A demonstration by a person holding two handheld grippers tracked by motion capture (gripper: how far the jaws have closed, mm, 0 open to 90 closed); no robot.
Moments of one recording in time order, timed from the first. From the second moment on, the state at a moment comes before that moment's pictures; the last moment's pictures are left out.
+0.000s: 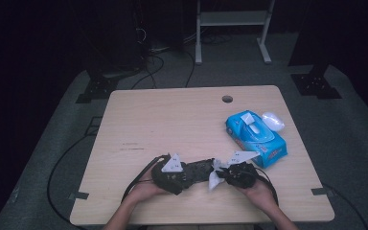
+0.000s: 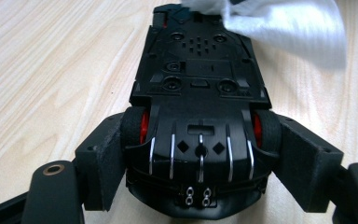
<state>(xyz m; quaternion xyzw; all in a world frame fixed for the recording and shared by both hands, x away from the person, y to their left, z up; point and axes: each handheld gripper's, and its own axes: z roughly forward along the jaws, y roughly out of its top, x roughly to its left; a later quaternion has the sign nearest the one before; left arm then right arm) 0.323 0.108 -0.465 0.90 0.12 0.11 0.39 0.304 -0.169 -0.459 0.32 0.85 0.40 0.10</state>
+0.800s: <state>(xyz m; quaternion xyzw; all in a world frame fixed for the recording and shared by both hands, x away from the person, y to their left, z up) 0.326 0.110 -0.466 0.91 0.13 0.11 0.39 0.307 -0.145 -0.454 0.29 0.86 0.40 0.09</state>
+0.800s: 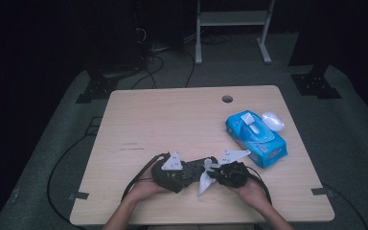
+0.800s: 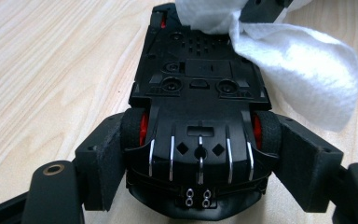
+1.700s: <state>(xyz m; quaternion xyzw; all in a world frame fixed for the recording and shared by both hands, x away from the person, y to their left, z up) 0.331 0.113 -0.467 0.90 0.14 0.10 0.40 0.339 -0.162 -0.454 0.32 0.85 0.42 0.05</state>
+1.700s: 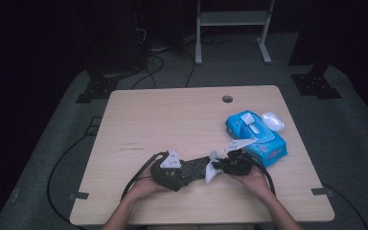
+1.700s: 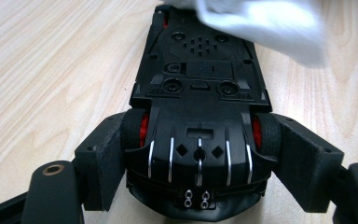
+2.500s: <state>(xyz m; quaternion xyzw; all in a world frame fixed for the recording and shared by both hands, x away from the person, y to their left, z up) 0.356 0.126 -0.468 0.86 0.28 -0.03 0.43 0.312 -0.156 -0.460 0.23 0.87 0.42 0.06</state>
